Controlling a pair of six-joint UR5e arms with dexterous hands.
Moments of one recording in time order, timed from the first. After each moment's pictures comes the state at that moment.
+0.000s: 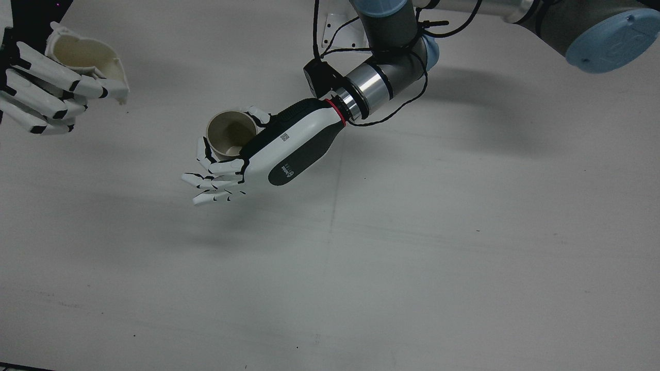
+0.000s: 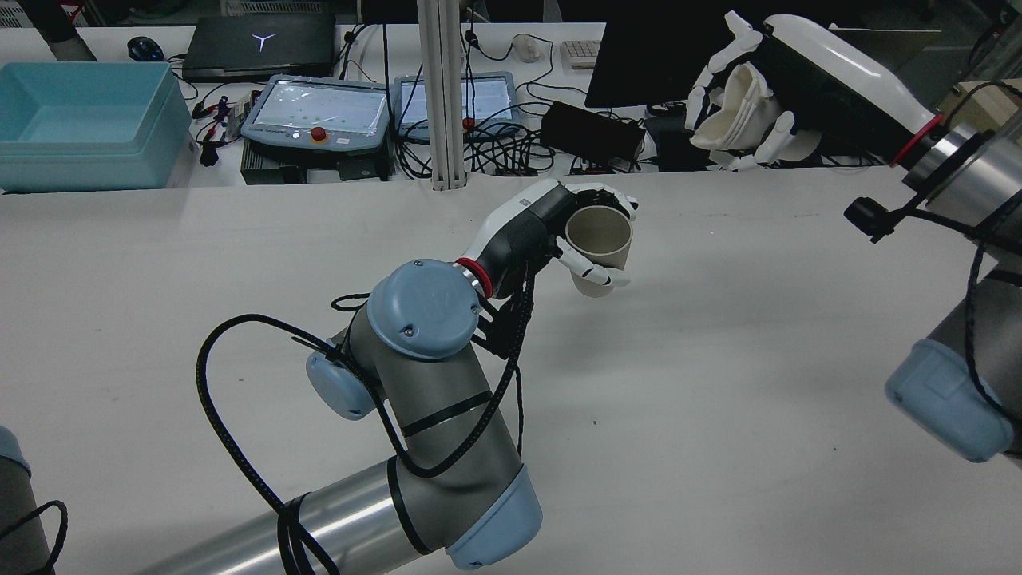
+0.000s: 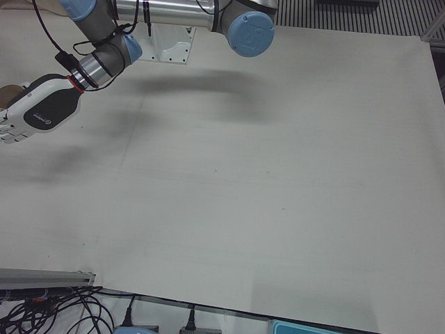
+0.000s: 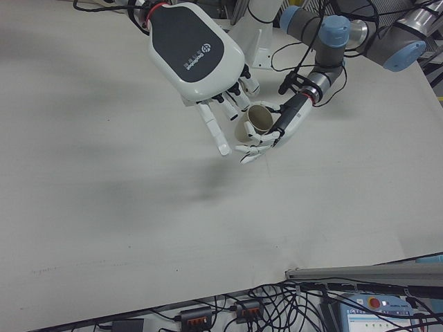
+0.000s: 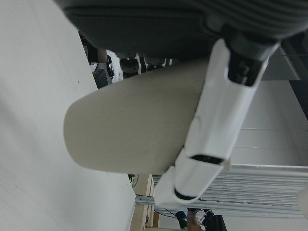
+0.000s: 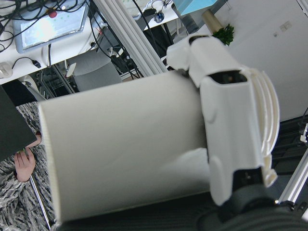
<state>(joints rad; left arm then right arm) -0.52 -2.70 -1.40 0.56 1.24 0.38 1.08 -1.20 2.19 -3.71 -1.48 -1.08</state>
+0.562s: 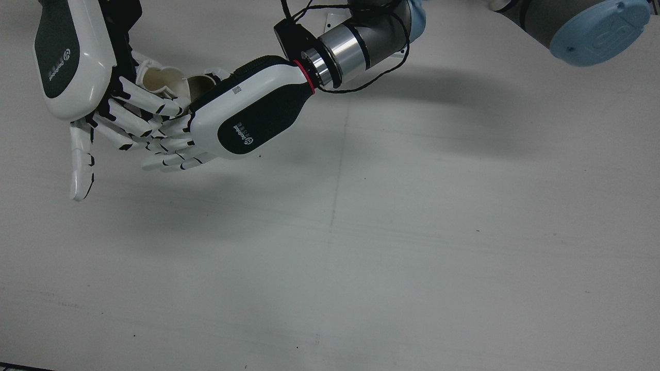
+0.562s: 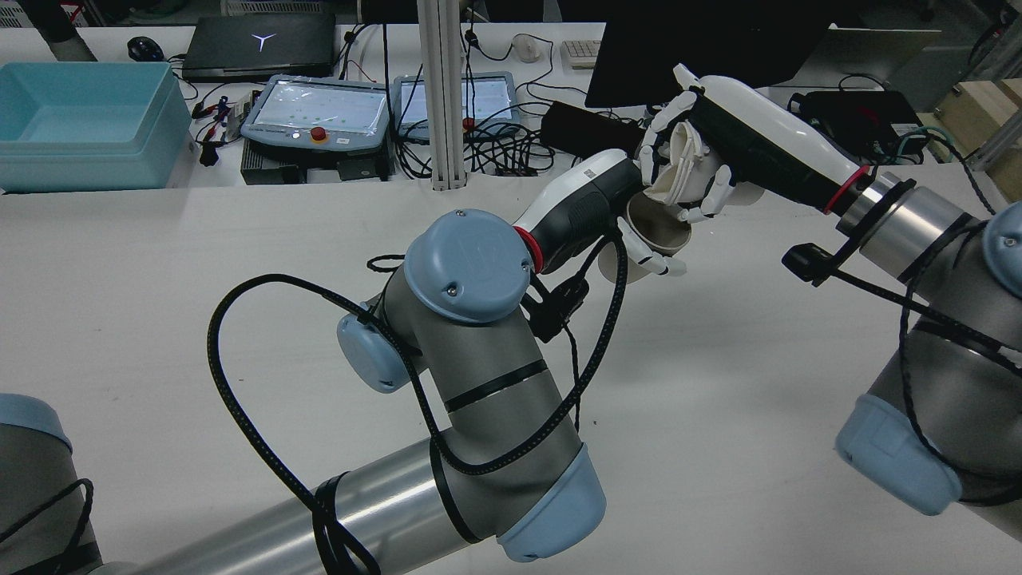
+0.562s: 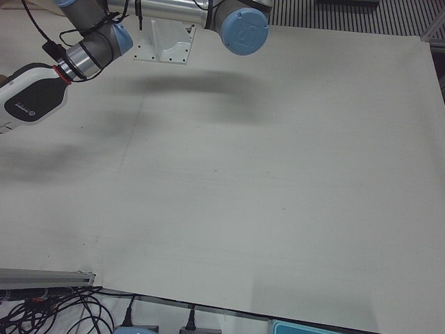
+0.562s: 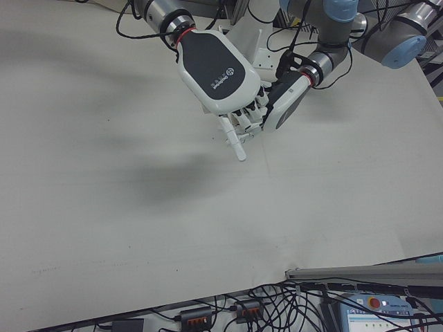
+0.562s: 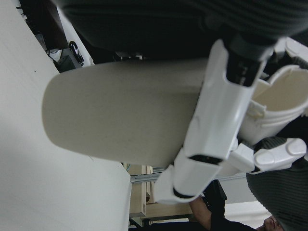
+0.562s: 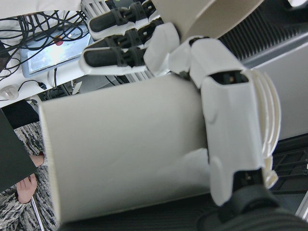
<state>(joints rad) -0.53 -2.81 -1.39 0.61 1.32 0.54 0.95 -1.17 2.19 -3.76 -1.40 -1.15</state>
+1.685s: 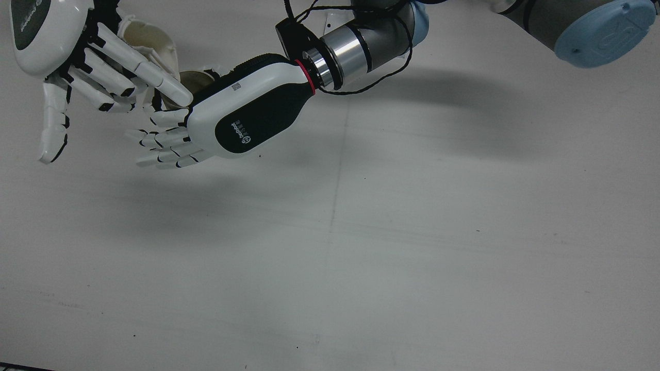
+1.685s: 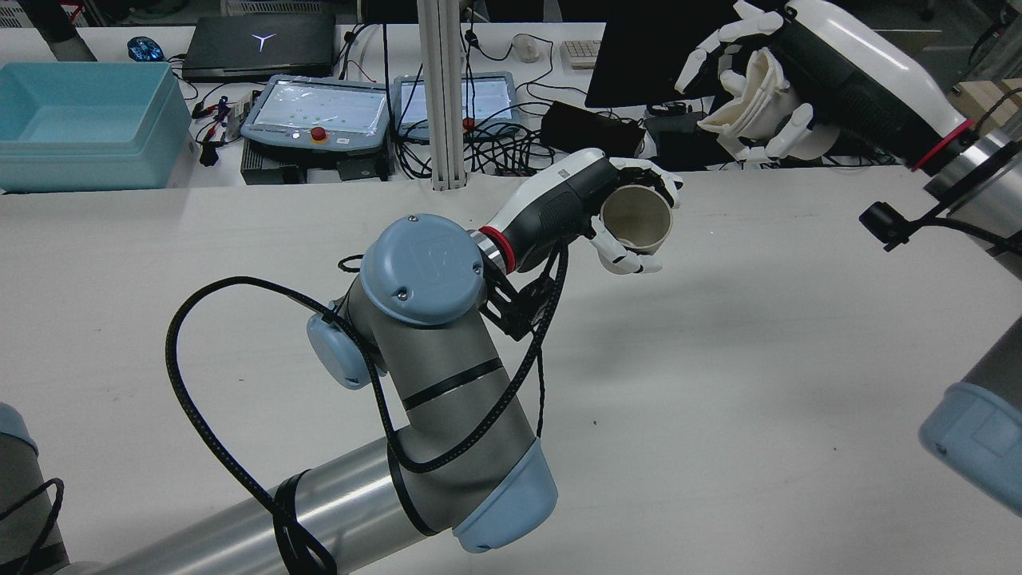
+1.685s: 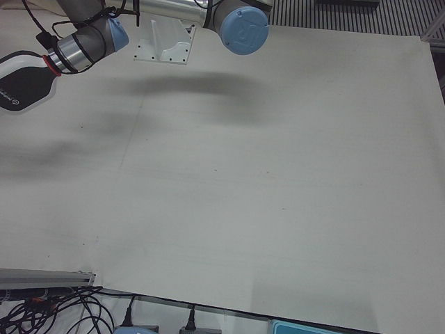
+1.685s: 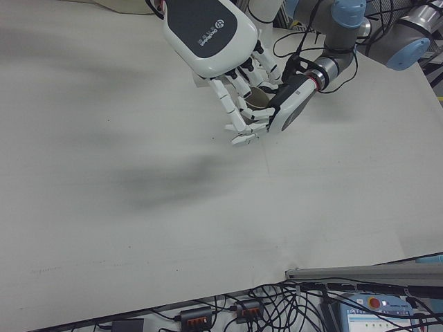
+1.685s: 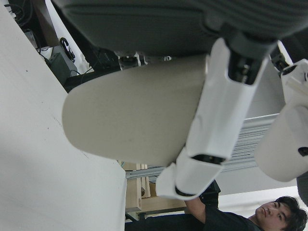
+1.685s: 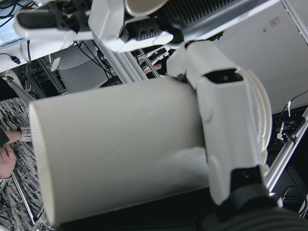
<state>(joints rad) -0.55 -2.74 -1.44 0.56 1.35 0.53 1.05 -1.21 2.30 -3.76 -1.37 -1.06</state>
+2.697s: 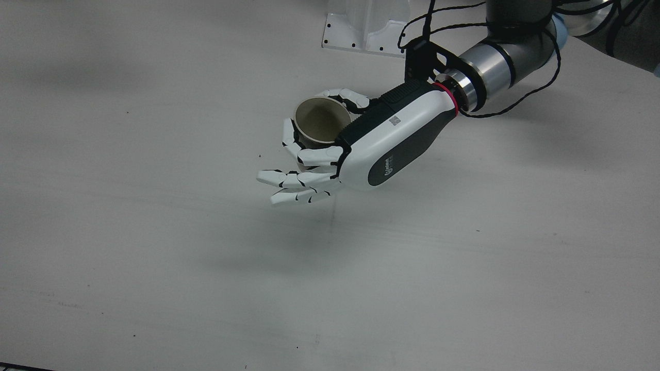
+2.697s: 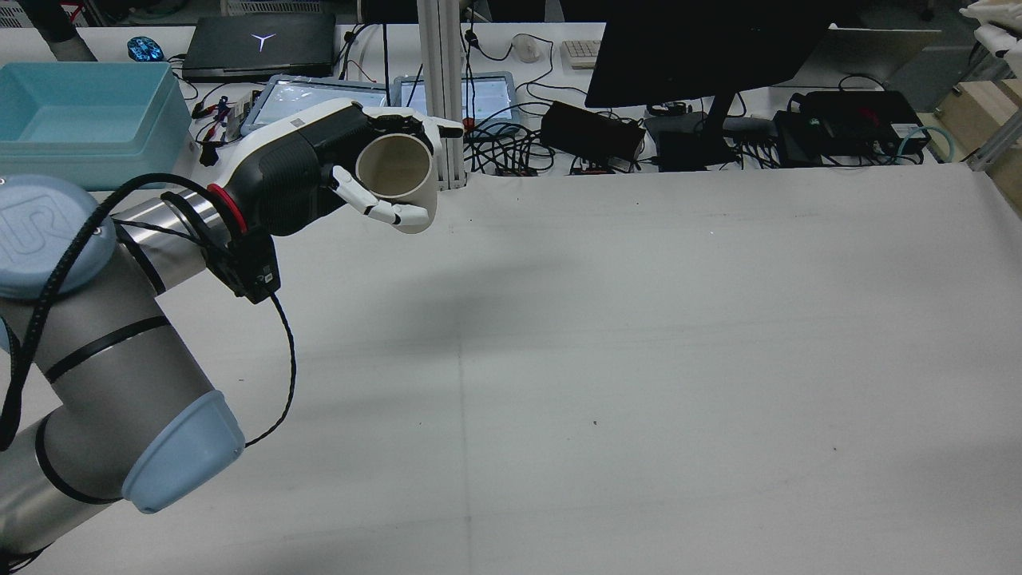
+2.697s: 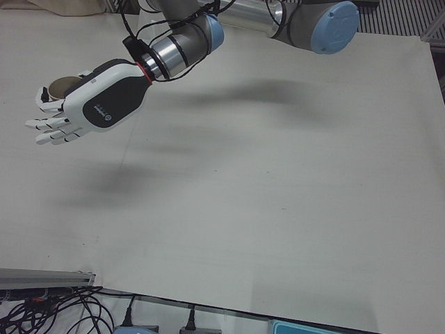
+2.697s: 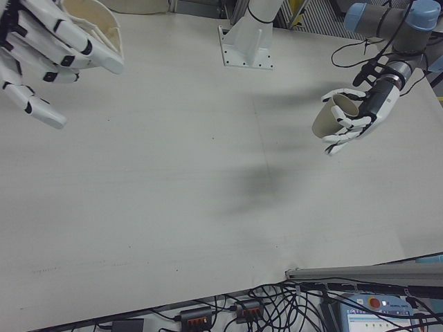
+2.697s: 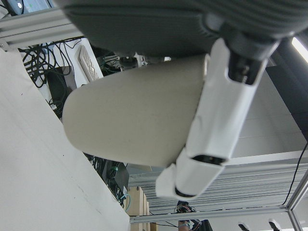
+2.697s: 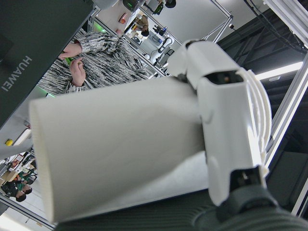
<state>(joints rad) -0.80 -2.32 -1.89 0.63 1.50 0.37 1.47 -1.46 2.08 -3.43 -1.46 -0.63</state>
